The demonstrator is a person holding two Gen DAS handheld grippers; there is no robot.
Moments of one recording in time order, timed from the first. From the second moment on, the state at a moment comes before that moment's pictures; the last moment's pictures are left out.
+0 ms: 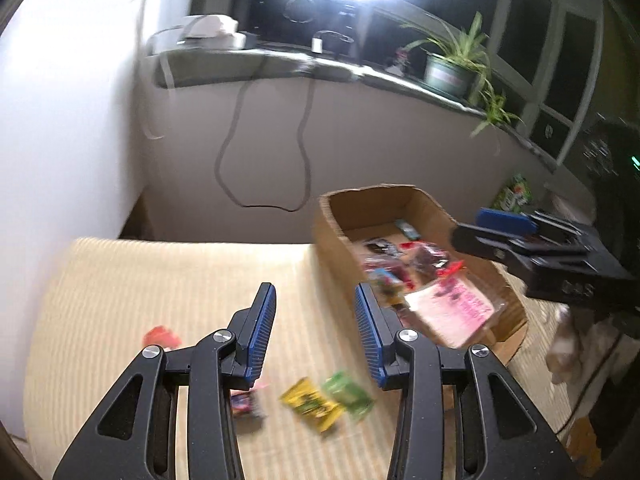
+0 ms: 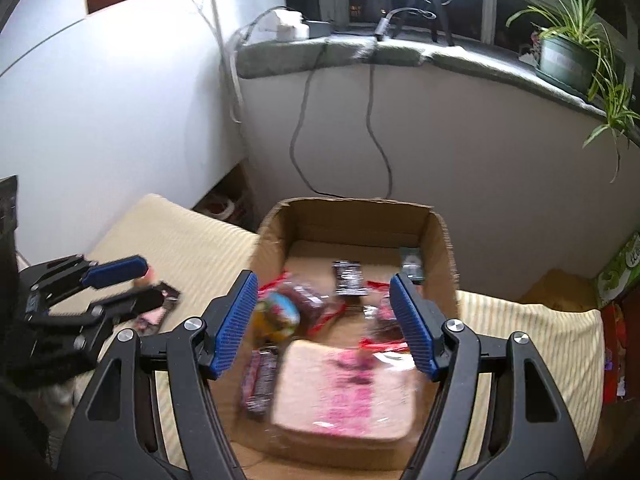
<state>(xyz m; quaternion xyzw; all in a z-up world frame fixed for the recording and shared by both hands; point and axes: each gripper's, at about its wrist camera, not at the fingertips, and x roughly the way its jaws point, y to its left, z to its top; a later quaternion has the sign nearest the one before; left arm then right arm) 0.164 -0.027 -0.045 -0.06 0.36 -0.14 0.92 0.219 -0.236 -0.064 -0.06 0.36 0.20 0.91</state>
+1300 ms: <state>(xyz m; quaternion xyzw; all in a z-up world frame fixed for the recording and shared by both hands) 0.159 0.092 -0.120 -0.13 0.40 -0.11 0.90 0.127 -0.093 -0.174 -0.13 0.39 0.17 0.90</state>
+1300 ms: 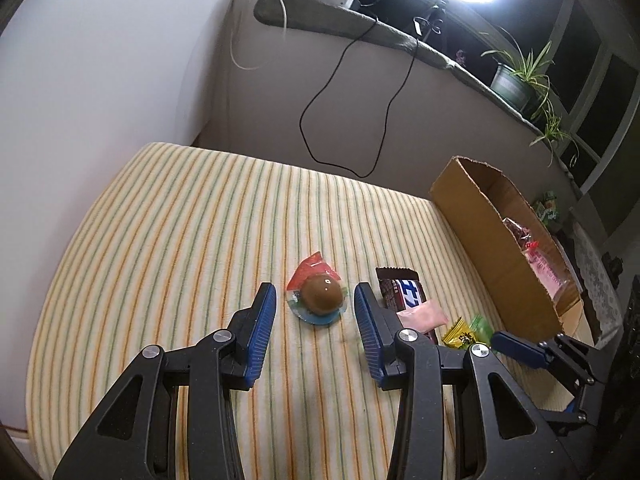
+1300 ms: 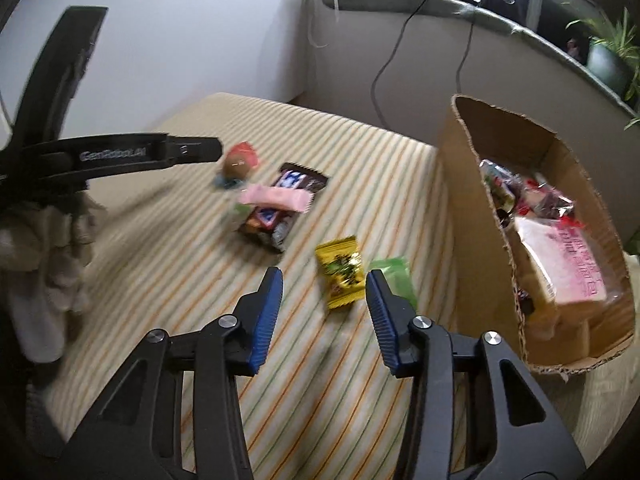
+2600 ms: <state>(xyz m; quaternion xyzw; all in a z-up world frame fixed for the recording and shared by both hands) 0.165 0.079 -0.121 -0.08 0.41 -0.08 0.91 0.142 -0.102 -0.174 -0.08 0.40 0.21 0.89</state>
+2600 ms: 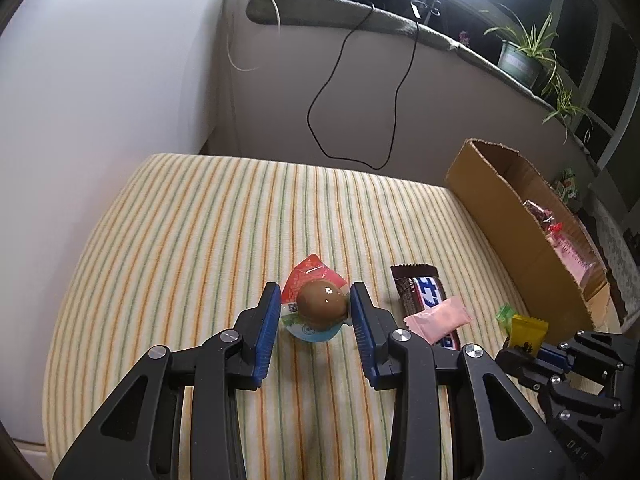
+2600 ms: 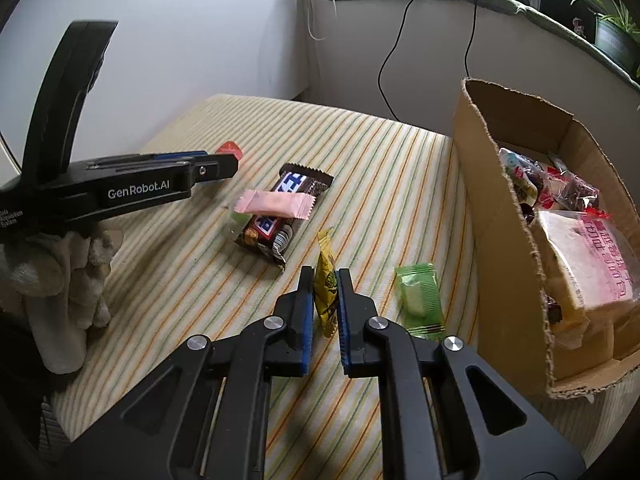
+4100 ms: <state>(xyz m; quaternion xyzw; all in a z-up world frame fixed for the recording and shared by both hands) 0.147 -0.124 -0.059 -0.03 0.37 -0.24 0.90 0.129 -0.301 -0.106 0.03 0.34 0.15 0.93</state>
